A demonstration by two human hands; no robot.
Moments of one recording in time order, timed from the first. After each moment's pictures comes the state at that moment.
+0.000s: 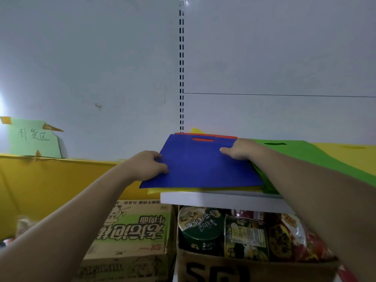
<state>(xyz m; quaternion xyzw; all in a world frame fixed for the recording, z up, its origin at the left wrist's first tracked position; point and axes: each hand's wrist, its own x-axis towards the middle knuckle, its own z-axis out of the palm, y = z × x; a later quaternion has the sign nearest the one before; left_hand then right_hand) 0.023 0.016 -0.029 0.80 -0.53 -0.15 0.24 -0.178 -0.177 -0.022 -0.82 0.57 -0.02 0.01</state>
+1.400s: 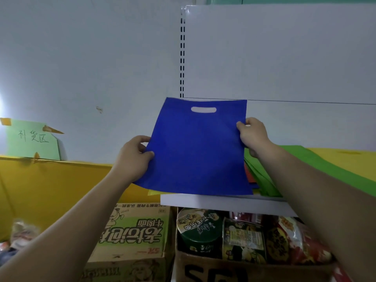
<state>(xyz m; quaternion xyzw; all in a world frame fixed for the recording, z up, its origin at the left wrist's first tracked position) 0.026 0.029 -0.029 0.72 -0.46 -0.05 0.51 -0.189 -0.174 0.002 -0.64 0.43 -0.53 0.35</state>
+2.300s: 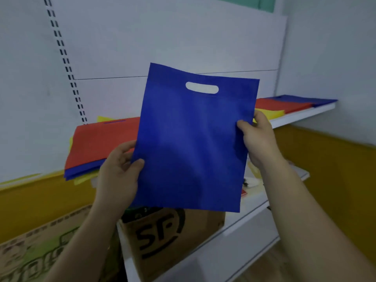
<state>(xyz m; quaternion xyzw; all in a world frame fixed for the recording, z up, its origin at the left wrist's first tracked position) -0.086 0.086 -0.075 0.48 -0.59 -0.28 0.59 -0.358 0.047 -0.048 -0.45 0.49 -0.70 0.26</state>
